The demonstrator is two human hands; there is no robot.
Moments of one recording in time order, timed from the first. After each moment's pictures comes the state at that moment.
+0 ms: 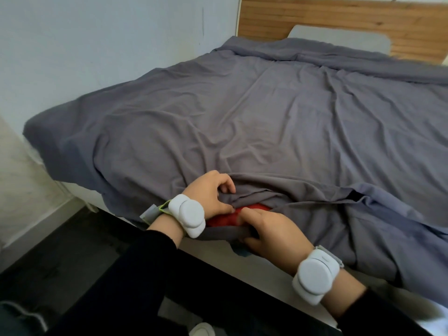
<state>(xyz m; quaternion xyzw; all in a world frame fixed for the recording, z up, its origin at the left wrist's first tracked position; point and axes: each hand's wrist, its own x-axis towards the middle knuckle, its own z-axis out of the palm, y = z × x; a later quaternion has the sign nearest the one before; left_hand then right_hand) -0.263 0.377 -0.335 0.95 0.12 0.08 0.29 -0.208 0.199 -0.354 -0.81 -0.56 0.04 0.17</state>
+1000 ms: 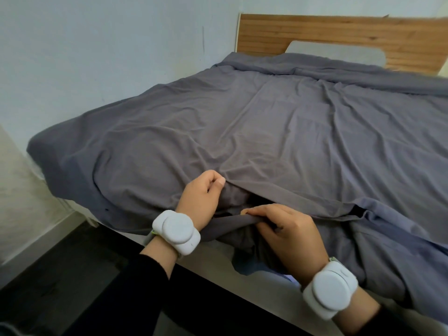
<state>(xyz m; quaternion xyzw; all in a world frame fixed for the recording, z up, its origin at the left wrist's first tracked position) -0.264 0.375 -0.322 0.85 0.21 0.24 0.42 -0.206 0.195 -0.332 -0.78 -0.48 -0.16 0.37</state>
